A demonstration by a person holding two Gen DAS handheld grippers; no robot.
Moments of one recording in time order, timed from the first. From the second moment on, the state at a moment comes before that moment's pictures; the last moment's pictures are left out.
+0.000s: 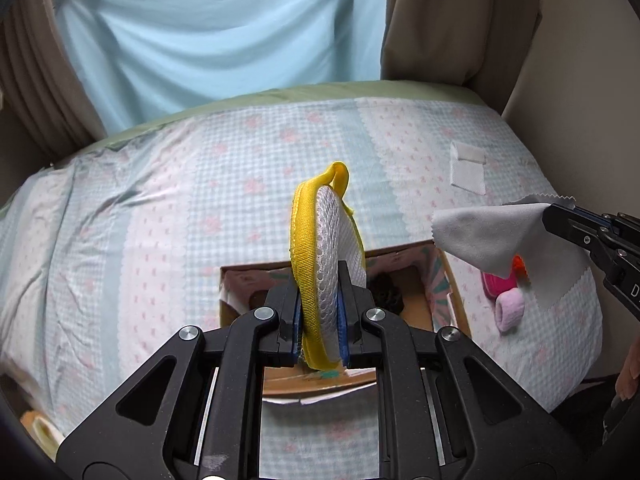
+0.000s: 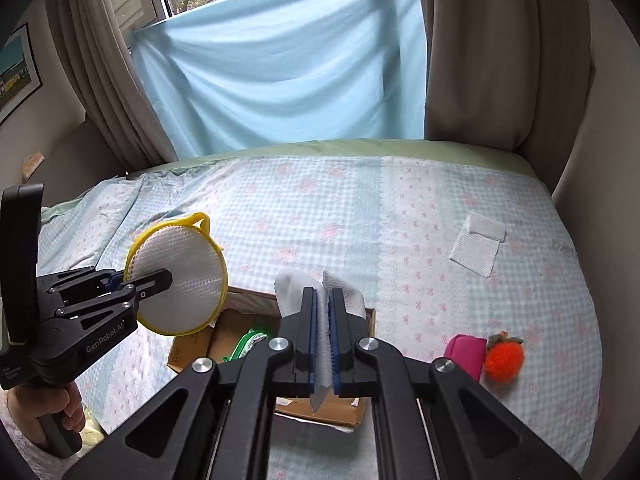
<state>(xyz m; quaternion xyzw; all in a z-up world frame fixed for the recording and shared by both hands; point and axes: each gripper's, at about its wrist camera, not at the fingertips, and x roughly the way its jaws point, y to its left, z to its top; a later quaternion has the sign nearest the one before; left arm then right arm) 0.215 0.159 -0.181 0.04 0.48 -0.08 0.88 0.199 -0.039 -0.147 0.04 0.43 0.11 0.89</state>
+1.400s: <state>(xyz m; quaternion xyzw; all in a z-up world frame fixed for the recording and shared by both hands) 0.239 0.182 -0.314 0.08 0.60 -0.12 0.79 0.245 0.014 -0.302 0.09 0.58 0.10 0.81</state>
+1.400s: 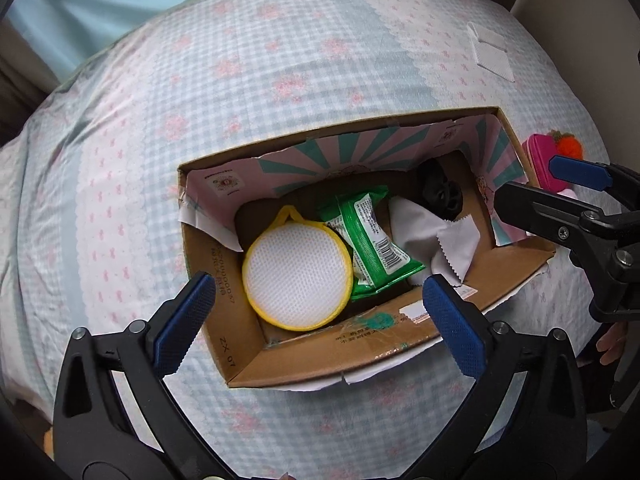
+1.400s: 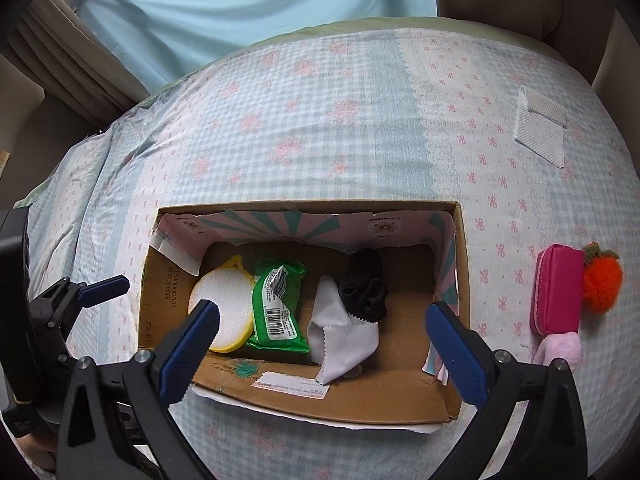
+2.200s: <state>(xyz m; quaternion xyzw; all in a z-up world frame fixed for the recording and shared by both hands) 0.129 0.196 -0.107 0.01 0.43 -0.04 0.90 0.135 -0.029 -0.092 0.03 0.40 0.07 0.92</state>
